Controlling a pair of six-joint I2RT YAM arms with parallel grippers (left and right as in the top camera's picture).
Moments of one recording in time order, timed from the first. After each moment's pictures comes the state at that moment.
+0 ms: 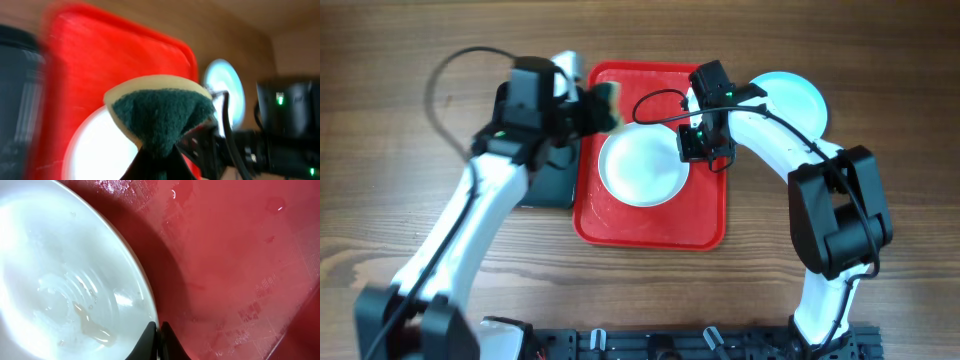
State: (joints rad) left arm -0.22 1.49 1.11 -0.38 0.36 -0.53; right arm 0.38 2.04 1.40 -0.77 -0.24 0.25
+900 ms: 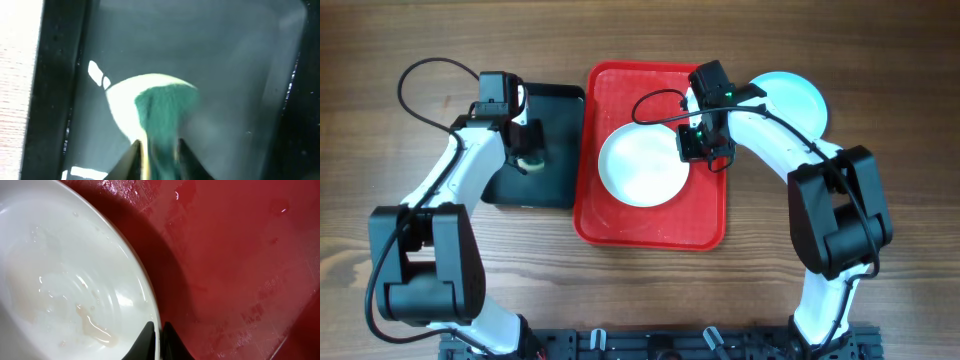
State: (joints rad) left arm -0.01 1.77 1.11 -0.53 -0.04 -0.12; right arm 0.38 2.04 1.40 -0.76 -0.24 0.25
